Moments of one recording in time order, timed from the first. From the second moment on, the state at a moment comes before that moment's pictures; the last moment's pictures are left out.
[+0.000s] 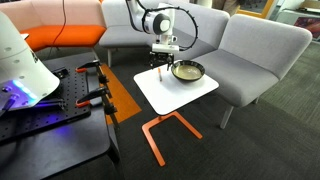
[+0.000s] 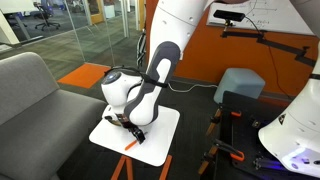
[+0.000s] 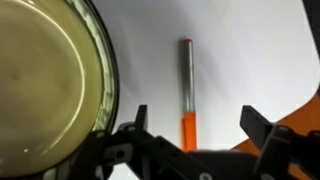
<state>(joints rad) 0.06 0.94 0.14 -1.86 -0.35 2.62 -0.70</state>
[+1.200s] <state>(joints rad) 0.07 0.95 0.18 -1.82 -0.37 2.66 -0.66</state>
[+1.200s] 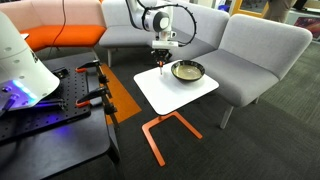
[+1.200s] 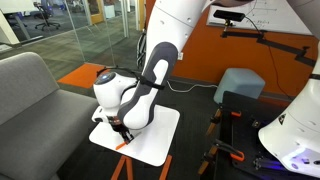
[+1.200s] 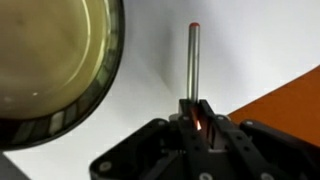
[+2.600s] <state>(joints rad) 0.03 0.93 0.05 -1.66 -0.37 2.66 -0.53</state>
